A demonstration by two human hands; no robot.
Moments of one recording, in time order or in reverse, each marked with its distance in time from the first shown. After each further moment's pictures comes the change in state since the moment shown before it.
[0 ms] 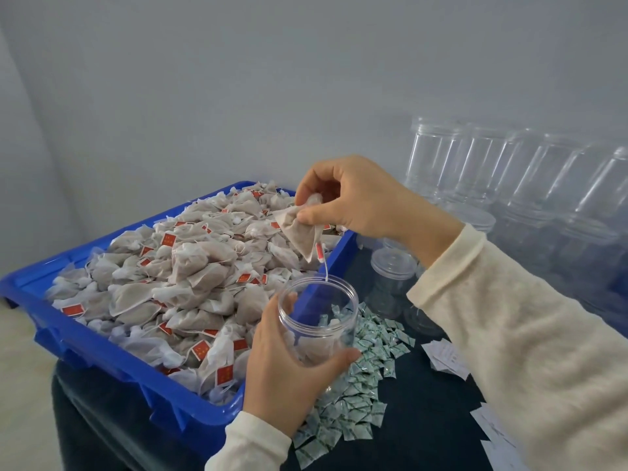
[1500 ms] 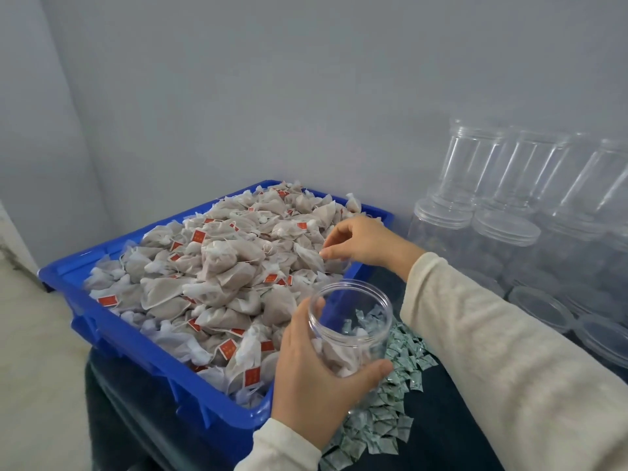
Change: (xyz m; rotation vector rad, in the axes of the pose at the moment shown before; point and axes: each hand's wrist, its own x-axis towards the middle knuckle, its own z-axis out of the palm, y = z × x) left_hand -0.001 -0.005 0.002 -0.082 0.019 0.006; right_hand 0.035 0.093 0.059 -0.023 -0.130 0.350
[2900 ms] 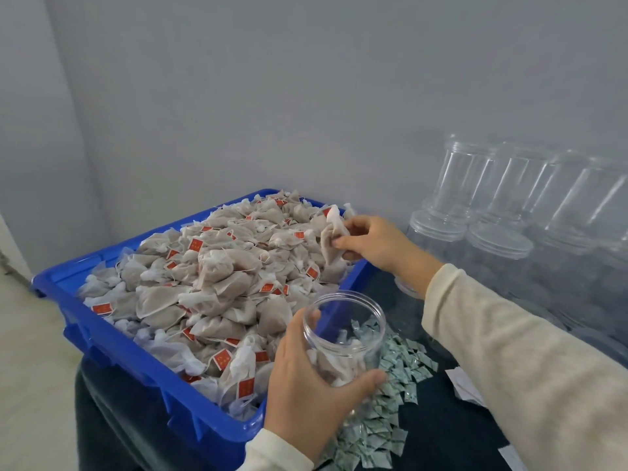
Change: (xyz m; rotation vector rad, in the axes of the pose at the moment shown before) left_hand 0.001 -0.001 -0.002 0.041 -0.026 -0.045; right_hand -0.012 0.003 -0.014 0.326 0.151 -0.005
